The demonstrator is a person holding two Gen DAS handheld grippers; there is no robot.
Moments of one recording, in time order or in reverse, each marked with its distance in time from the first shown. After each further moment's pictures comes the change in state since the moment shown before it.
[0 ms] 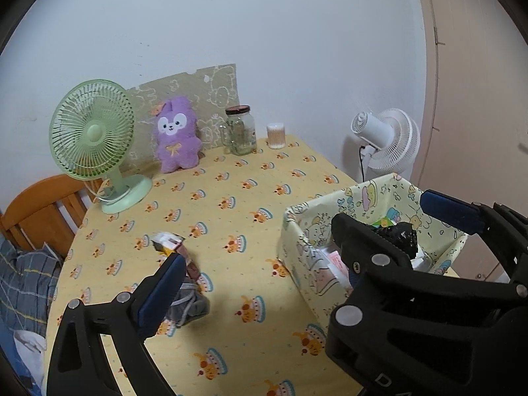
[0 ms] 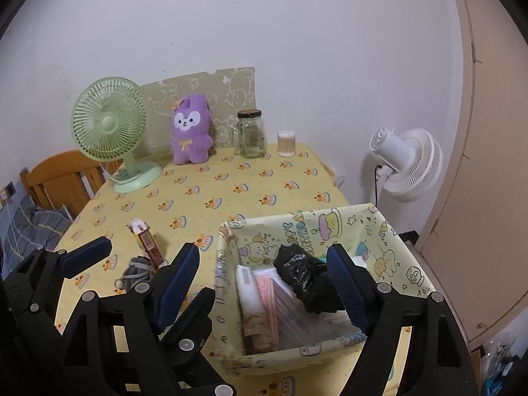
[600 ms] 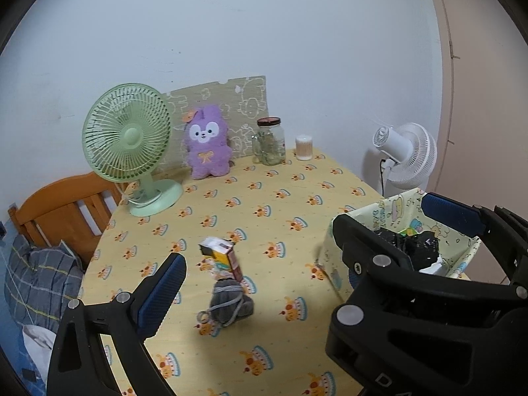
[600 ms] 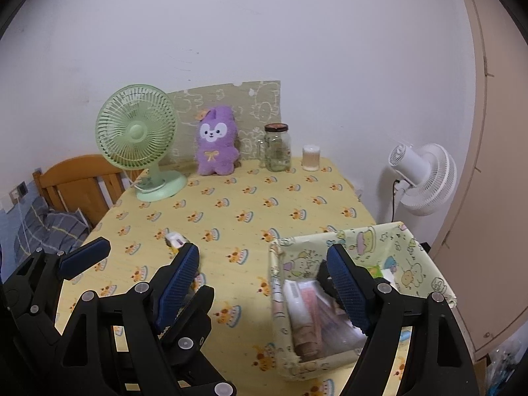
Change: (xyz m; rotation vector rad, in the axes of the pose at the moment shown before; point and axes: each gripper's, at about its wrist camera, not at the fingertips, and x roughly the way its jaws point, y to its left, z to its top) left arm -0.023 0.042 -0.001 -0.030 -0.040 0.066; right arm -0.011 0.048 0.011 -0.024 -0.039 0.054
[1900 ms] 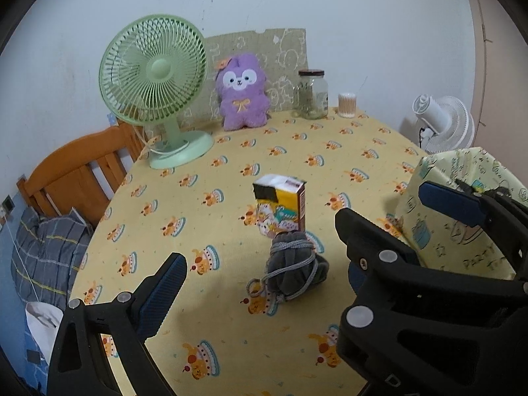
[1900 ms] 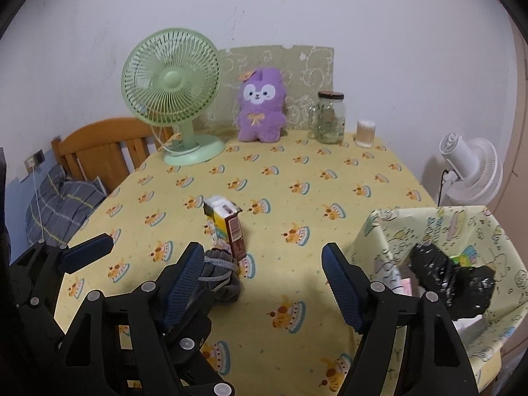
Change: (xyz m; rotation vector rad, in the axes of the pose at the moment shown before) left arm 0.063 0.058 -0.050 -0.034 0.143 0.082; right arm 0.082 0.059 -0.038 -0.085 0.093 0.114
